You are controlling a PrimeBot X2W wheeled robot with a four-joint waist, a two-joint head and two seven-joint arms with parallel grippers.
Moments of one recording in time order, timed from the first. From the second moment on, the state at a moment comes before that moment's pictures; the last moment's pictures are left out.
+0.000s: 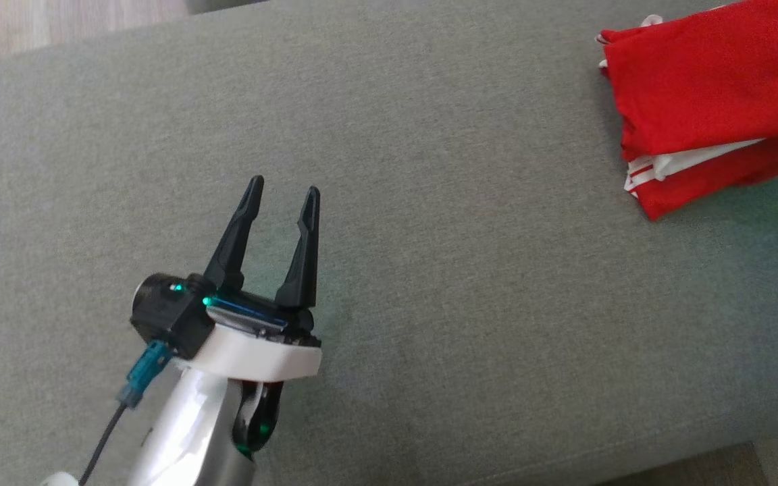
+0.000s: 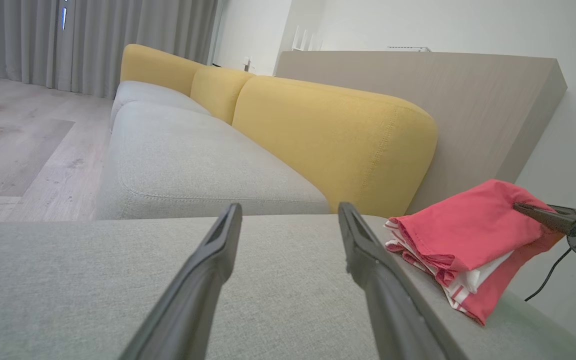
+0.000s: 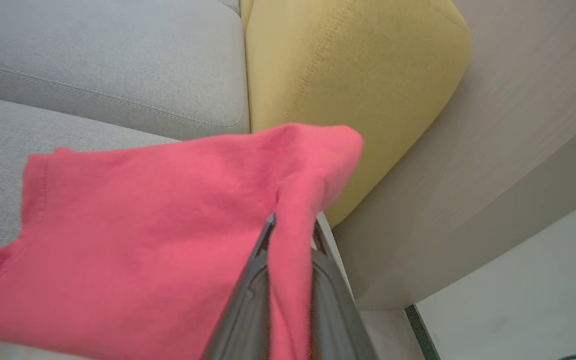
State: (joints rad) left arm -0.27 0.07 -0.33 0.15 -0.33 -0.13 -0.25; right arm -0.78 -0.52 0.19 0.88 0.10 0.13 -0.14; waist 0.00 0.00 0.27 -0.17
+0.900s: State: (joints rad) left arm -0.24 0.07 -0.28 0.16 -0.35 -0.13 -0.26; right arm -0.81 -0.34 -0.05 0.76 -0.03 0.13 -0.19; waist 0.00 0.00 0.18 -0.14
